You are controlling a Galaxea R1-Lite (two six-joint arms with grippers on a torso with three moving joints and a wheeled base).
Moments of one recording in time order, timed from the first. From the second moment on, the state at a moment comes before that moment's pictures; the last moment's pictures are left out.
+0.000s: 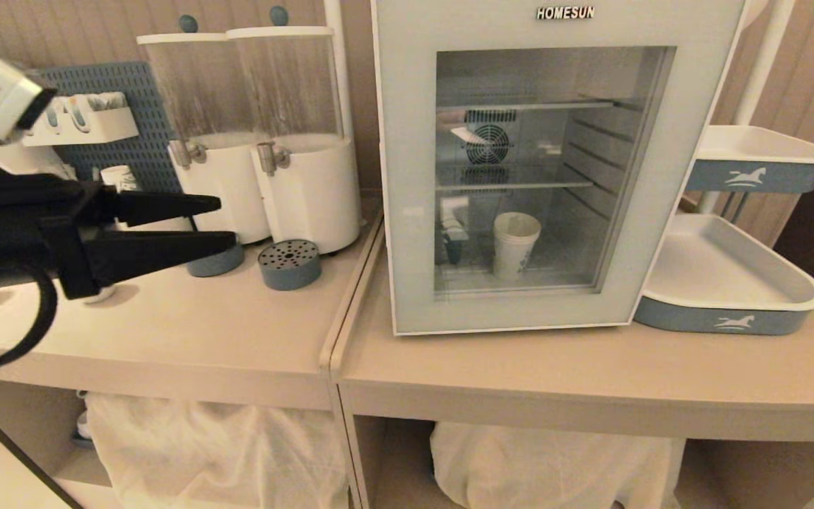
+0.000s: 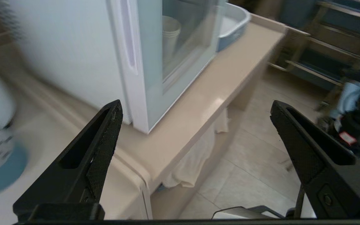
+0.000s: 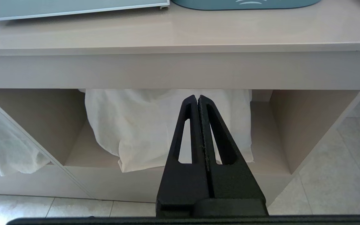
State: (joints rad) left arm 0.01 1.39 -1.03 -0.15 -1.02 0.13; right arm -0.01 0.00 -0.10 0.25 -0.02 0.01
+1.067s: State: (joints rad) left arm -0.18 2.07 -1.46 -0.81 -1.36 -0.25; right arm -0.01 0.00 -0.10 0.25 -0.02 0.01
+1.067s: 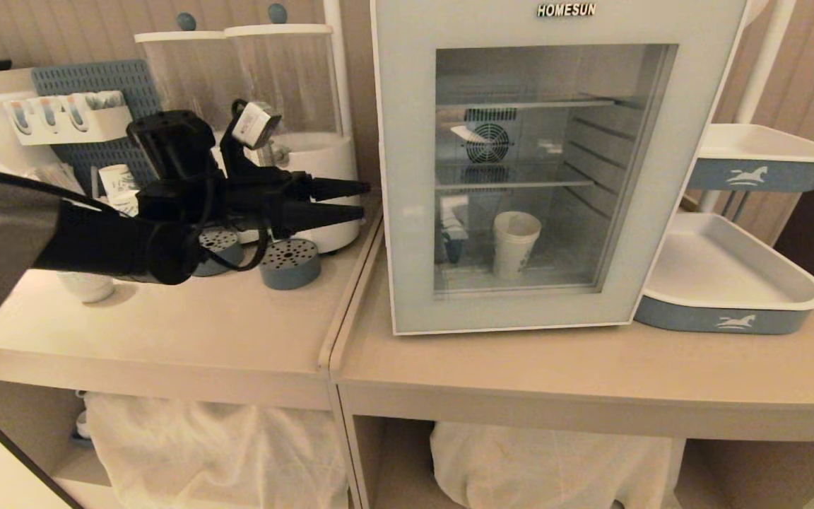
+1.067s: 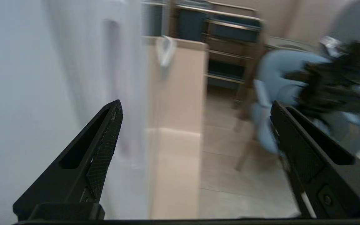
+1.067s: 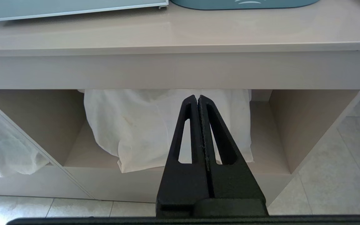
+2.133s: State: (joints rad) left arm -0.24 2.17 -1.52 -0.81 -1.38 -0.26; right arm -0.01 0.00 -0.10 0.25 -0.02 0.01
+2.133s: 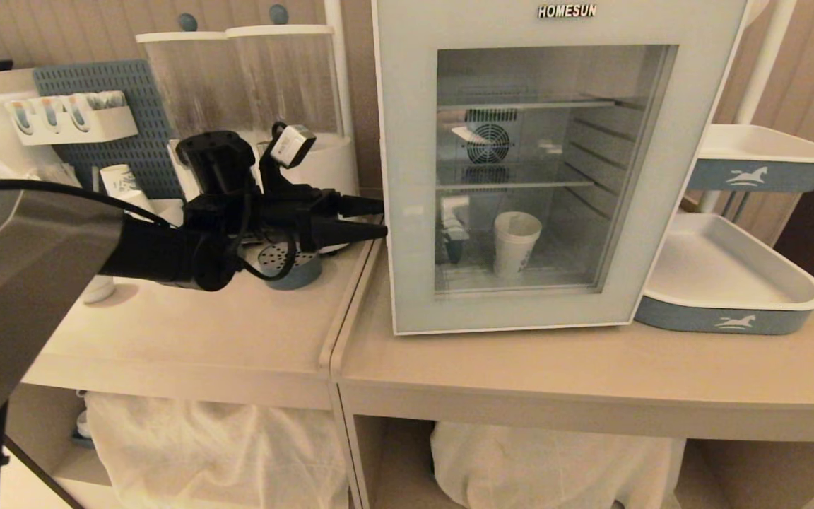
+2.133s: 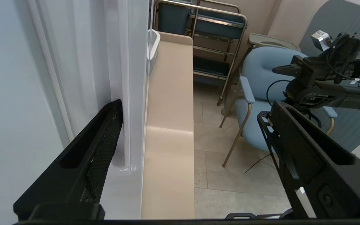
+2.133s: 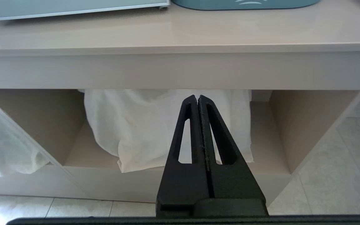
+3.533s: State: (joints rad) left arm -0.44 1.97 -1.25 -0.81 -1.38 -0.28; right arm -0.01 0.00 -0.10 0.25 -0.02 0.01
